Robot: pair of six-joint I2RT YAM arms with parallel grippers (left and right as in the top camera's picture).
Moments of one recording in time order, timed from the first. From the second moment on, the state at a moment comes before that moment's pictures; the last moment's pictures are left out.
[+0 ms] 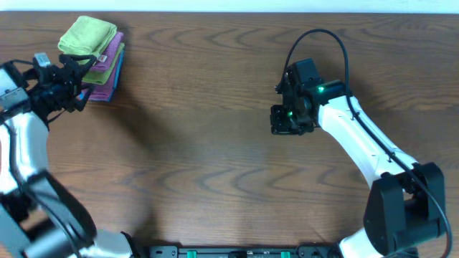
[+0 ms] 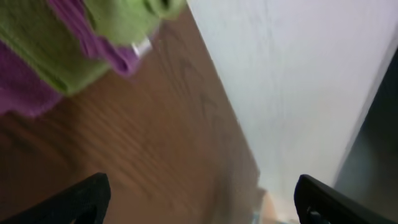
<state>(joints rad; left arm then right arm) 0.54 1.65 1.21 -0.37 0.92 -0.69 0.32 1.73 1.26 -0.89 -0.26 0.28</state>
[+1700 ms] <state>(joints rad) 0.05 0.67 1.11 -0.94 0.15 -0.12 0.32 1.25 1.26 -1.12 -0.16 0.23</state>
